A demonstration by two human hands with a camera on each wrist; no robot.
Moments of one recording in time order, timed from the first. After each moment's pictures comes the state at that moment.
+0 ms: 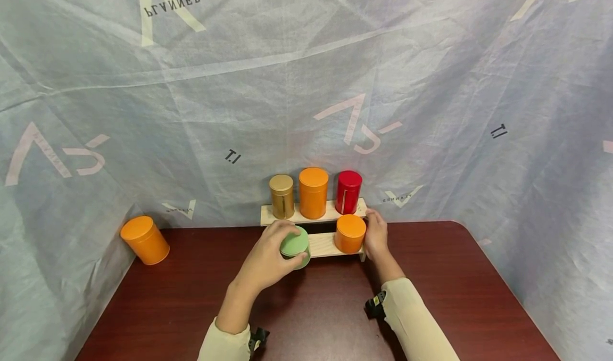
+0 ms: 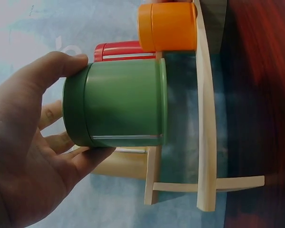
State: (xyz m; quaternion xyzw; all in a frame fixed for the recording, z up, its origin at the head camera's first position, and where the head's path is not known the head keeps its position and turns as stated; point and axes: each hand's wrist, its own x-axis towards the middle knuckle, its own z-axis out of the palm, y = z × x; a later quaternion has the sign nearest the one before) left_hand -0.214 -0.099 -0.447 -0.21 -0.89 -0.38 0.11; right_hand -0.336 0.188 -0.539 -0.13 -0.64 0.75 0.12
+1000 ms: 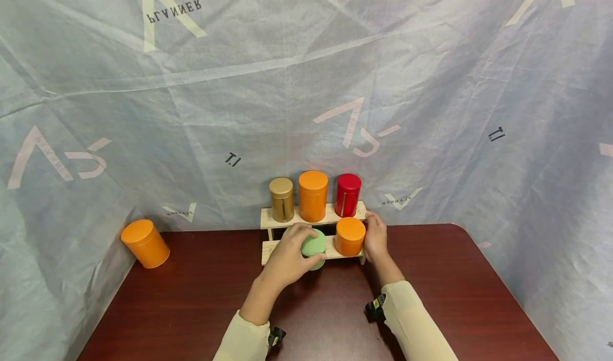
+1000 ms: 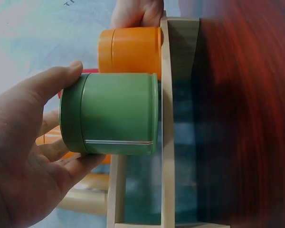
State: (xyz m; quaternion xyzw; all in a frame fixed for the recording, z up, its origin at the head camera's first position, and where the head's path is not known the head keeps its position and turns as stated) left_hand -0.235 -0.060 -0.471 -0.21 -0.90 -0.38 0.09; right_hand -0.337 0.191 -0.553 -0.07 -0.60 0.78 0.16
